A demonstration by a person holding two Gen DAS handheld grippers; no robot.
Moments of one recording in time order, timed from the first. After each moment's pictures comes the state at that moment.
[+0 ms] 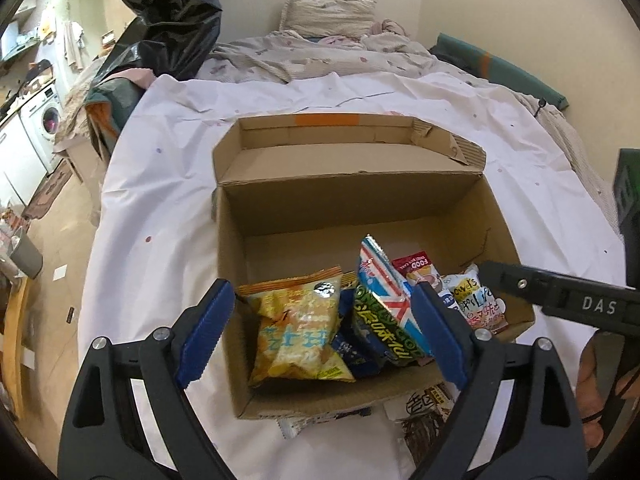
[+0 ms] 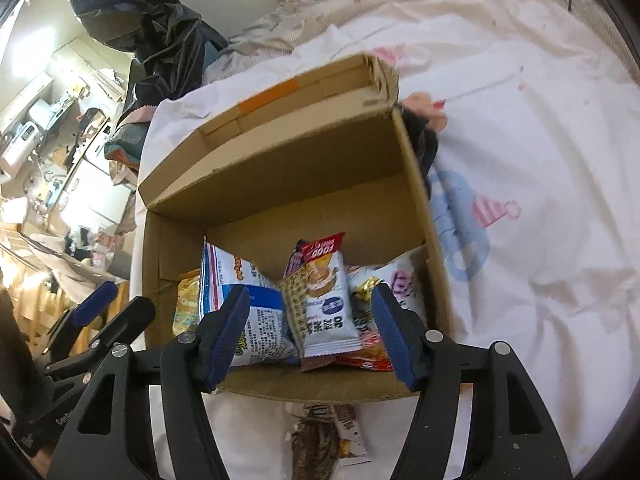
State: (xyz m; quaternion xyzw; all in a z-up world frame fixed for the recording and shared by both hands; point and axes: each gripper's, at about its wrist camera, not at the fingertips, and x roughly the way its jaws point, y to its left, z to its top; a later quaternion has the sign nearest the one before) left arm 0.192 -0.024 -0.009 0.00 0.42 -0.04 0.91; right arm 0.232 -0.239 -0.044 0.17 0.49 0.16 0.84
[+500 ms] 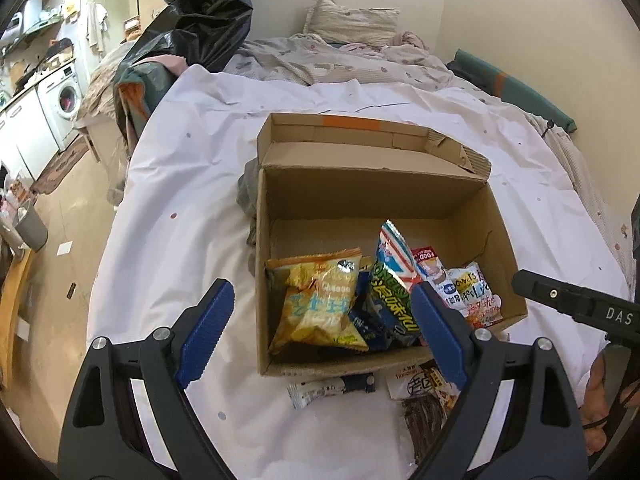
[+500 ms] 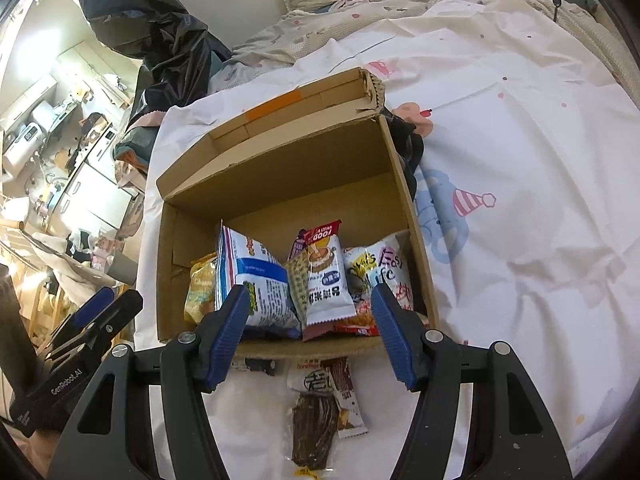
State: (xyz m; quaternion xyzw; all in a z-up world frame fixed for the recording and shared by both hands) left arm 0.160 -0.001 -0.001 -0.04 0.41 -0.01 0.91; right arm 0.196 -0.248 -0.028 0.18 0.48 0.16 0.85
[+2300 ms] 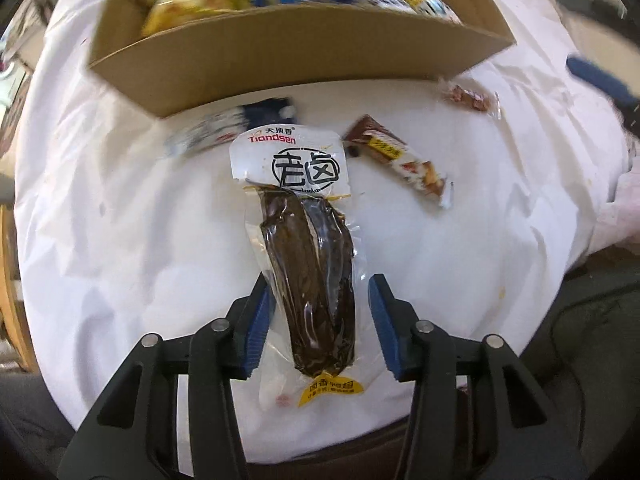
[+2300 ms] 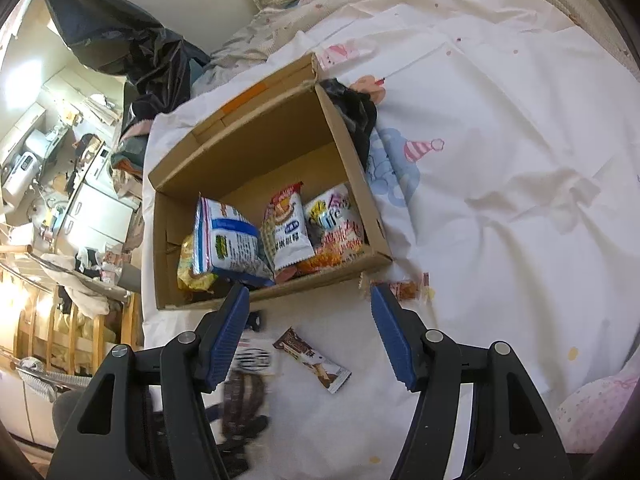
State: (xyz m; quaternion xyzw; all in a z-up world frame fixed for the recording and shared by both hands) left arm 0.076 -0.074 -0.118 -0.01 0.65 -0.08 0.75; right arm 0.151 -0.292 -0.045 0.23 0.50 0.14 0.82
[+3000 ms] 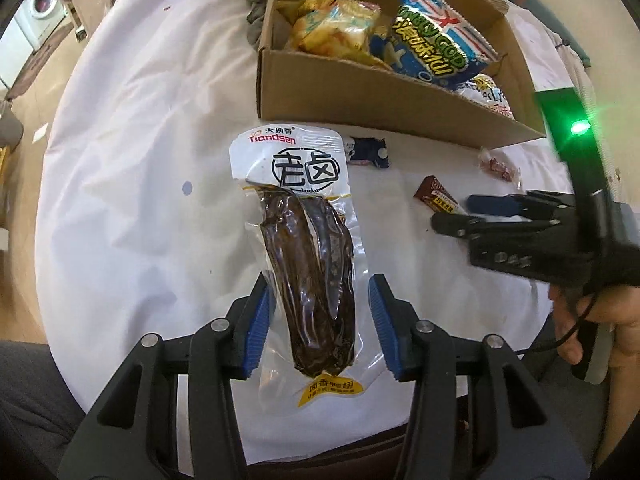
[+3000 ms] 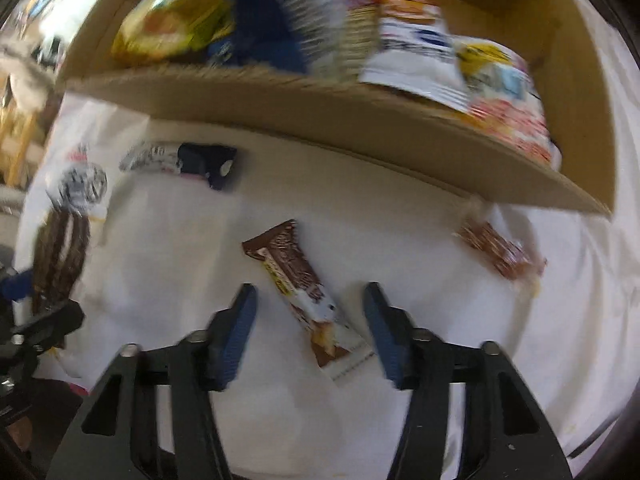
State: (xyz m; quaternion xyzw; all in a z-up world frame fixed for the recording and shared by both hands) left arm 0.078 -0.002 -0.100 -0.09 0.61 -0.04 0.78; right arm 0.164 -0.145 -0.151 -0.10 0.65 0.21 0.72
